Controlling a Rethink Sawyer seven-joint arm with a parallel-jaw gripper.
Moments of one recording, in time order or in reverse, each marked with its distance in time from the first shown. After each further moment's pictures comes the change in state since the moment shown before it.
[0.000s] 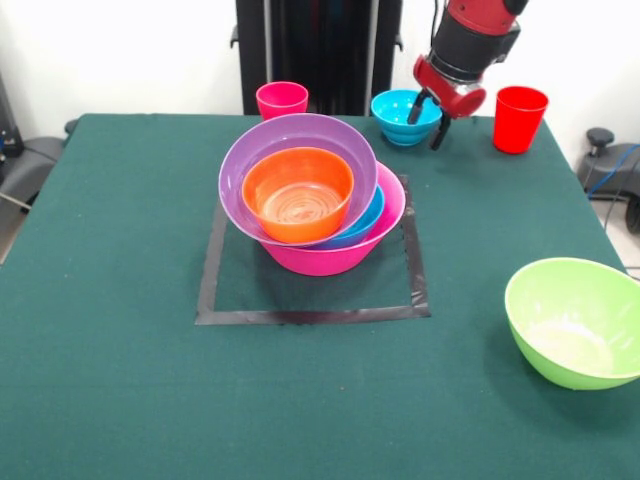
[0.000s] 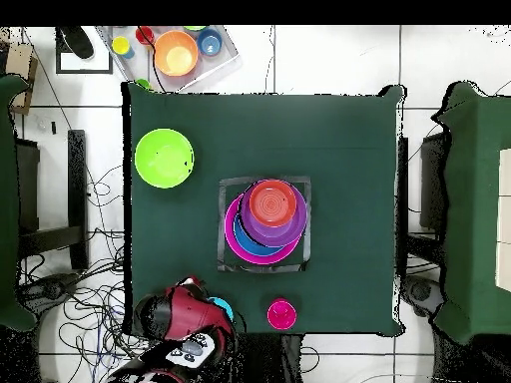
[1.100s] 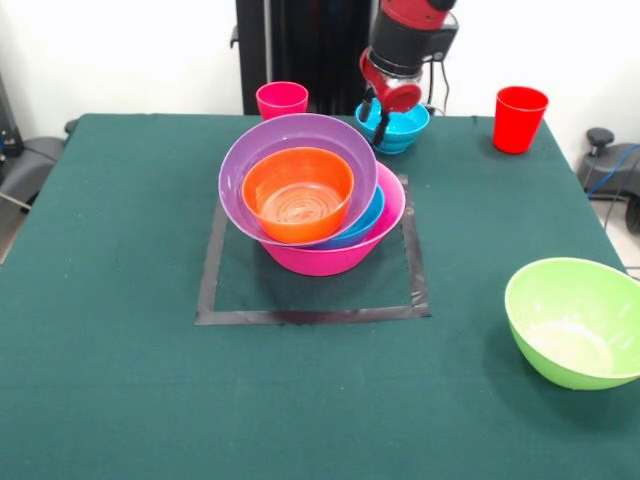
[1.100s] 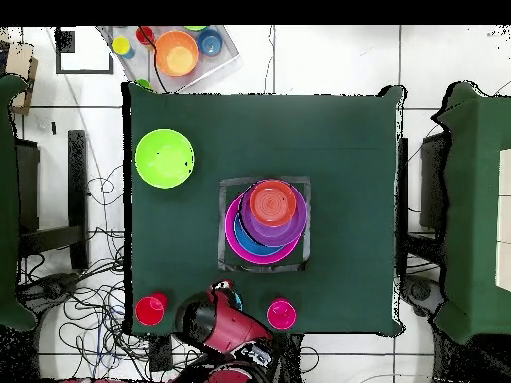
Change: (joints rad) arm -0.252 -0.024 0.063 0.134 0.000 -0.171 0.000
